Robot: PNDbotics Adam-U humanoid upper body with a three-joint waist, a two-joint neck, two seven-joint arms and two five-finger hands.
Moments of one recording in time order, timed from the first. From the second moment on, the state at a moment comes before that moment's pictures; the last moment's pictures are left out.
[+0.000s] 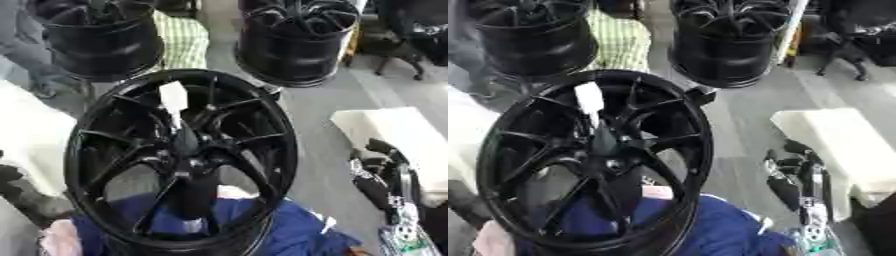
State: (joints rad) left arm -0.10 0.15 0.31 -1.67 -0.04 -0.04 -0.31; right arm 0.02 -0.18 -0.04 -1.60 0.11 -0.16 -0.40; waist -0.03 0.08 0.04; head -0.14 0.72
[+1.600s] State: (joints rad) left arm -0.89 0.68 -0.33 -1.36 -0.12 -0.49 -0.63; right arm 0.04 -0.22 -0.02 -1.59 0.12 -0.16 -0.38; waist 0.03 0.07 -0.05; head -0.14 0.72
